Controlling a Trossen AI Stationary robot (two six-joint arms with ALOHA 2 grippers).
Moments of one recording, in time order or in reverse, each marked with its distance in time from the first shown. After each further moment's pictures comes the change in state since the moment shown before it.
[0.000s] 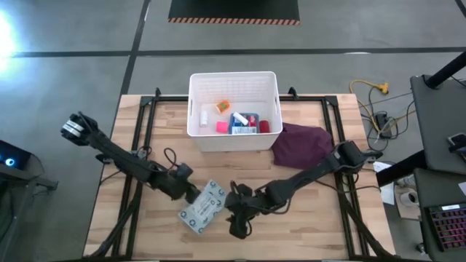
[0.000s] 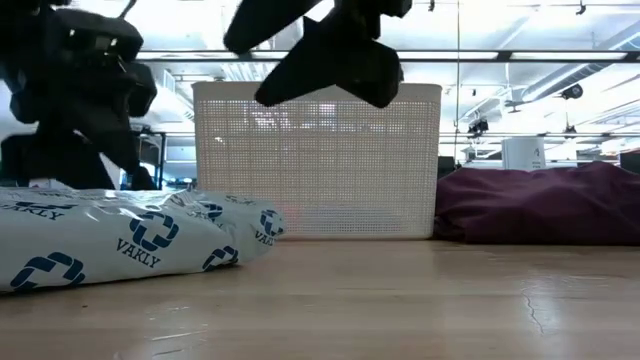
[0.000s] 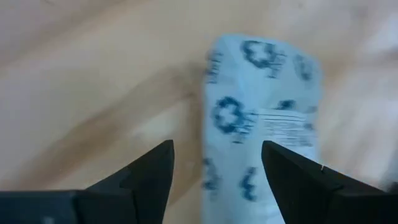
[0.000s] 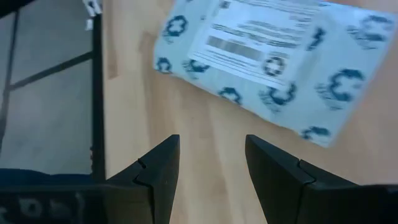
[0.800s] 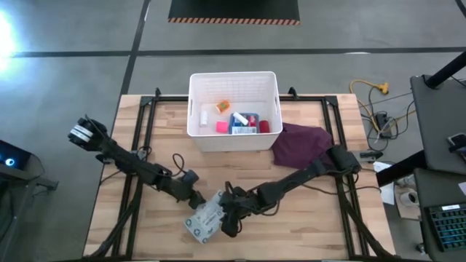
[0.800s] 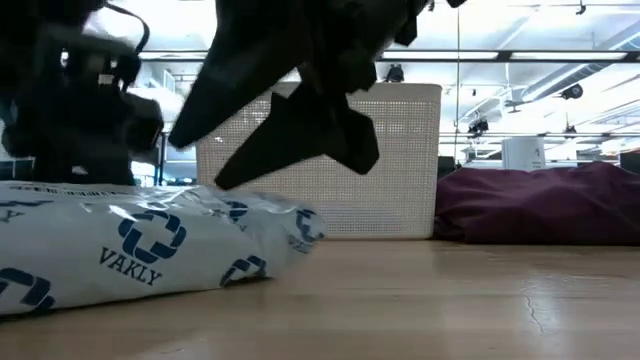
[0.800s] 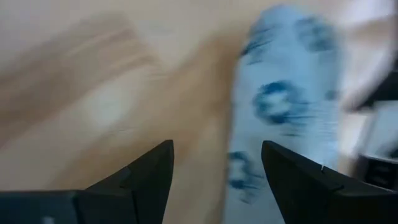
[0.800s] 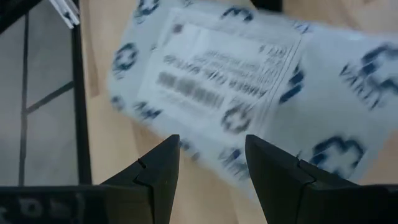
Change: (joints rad) left arm 0.025 0.141 -0.130 0.426 0.146 0.017; right arm -0.028 0.121 0.000 0.147 -0.030 0.113
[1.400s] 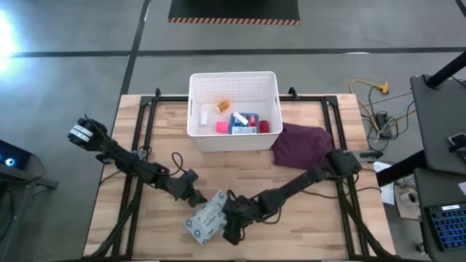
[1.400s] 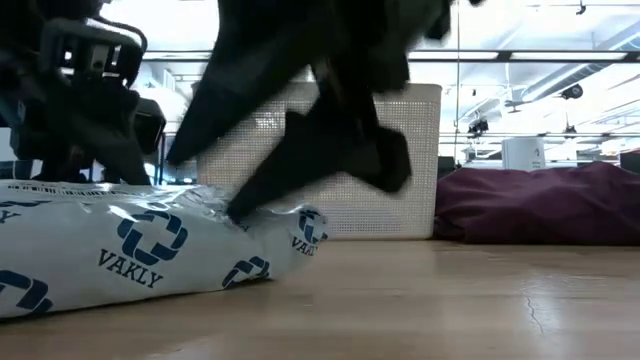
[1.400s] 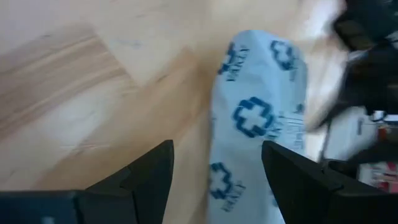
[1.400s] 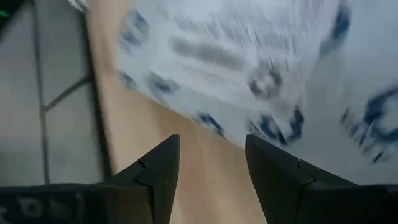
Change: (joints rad) left arm 0.010 -0.005 -0.076 0.208 -0.003 0.006; right arm 0.047 0.020 0.002 0.006 -0.023 0.121
